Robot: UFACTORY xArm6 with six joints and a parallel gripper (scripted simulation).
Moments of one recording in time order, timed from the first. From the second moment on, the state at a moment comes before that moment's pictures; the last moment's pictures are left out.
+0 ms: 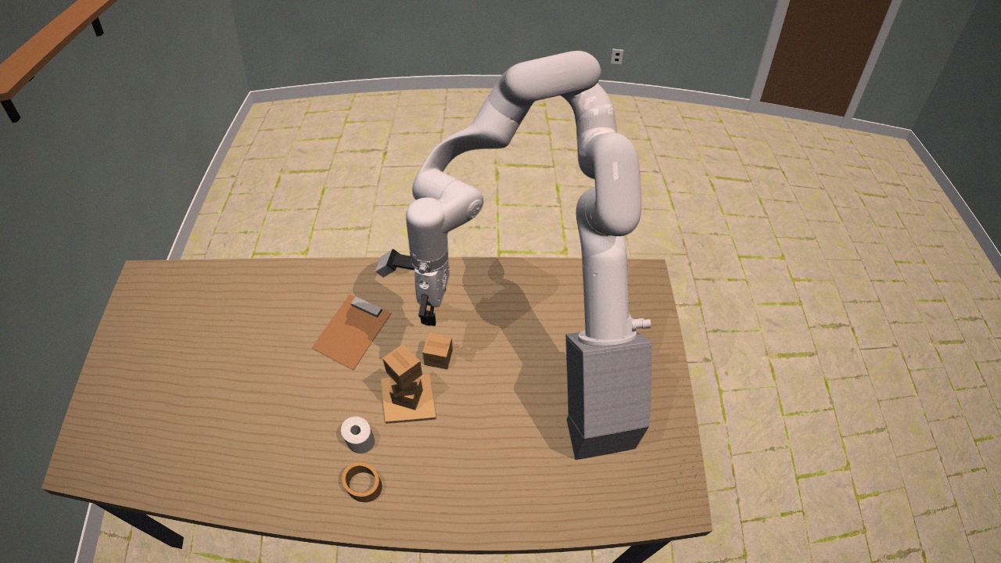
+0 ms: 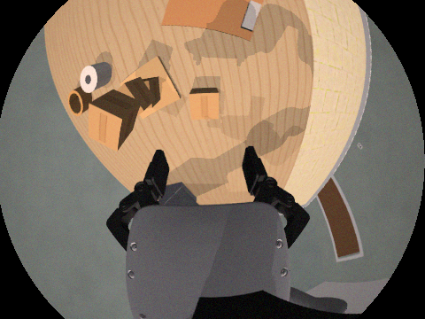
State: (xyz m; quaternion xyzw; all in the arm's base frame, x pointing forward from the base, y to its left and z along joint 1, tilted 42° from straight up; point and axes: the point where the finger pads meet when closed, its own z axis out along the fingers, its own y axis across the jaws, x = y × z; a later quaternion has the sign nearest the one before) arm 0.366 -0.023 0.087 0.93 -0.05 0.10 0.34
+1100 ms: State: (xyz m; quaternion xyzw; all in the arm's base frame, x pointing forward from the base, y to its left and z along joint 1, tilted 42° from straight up) arm 0.372 -0.051 0.056 0.93 -0.05 0.10 0.34
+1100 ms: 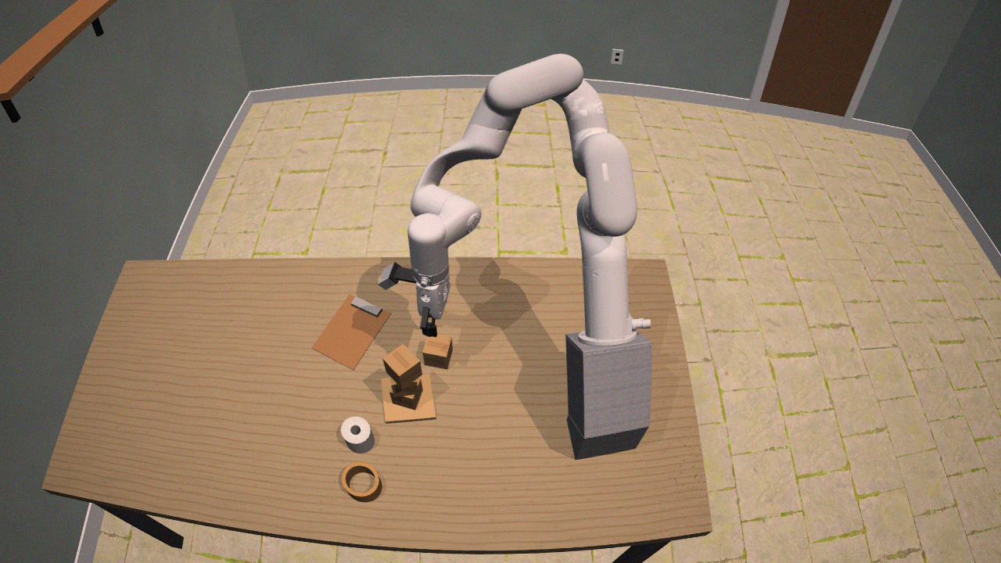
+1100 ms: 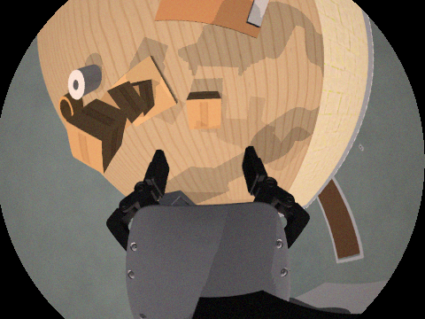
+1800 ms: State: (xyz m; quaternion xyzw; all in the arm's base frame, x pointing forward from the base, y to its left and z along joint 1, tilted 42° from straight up) arm 0.378 -0.070 0.035 0.93 -0.05 0.10 0.35
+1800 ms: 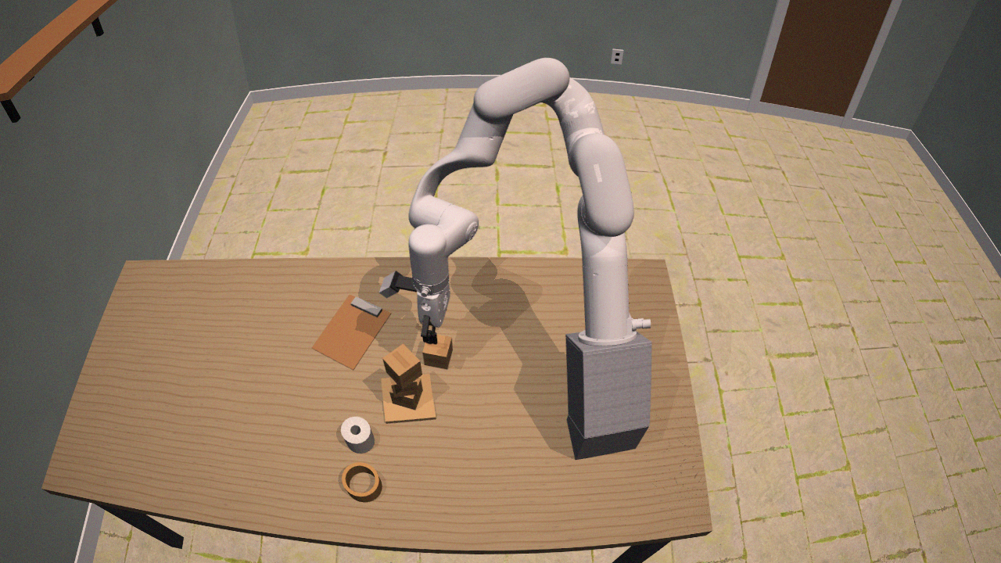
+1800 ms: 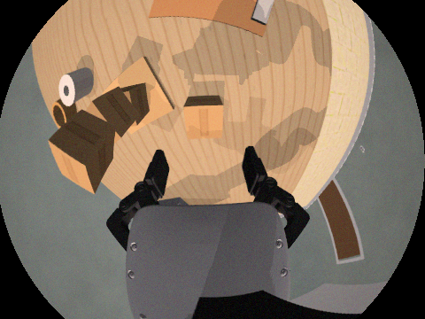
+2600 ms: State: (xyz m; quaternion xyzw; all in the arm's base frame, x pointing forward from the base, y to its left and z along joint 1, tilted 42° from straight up) arm 0.383 -0.093 0.008 0.93 -0.05 0.10 0.34
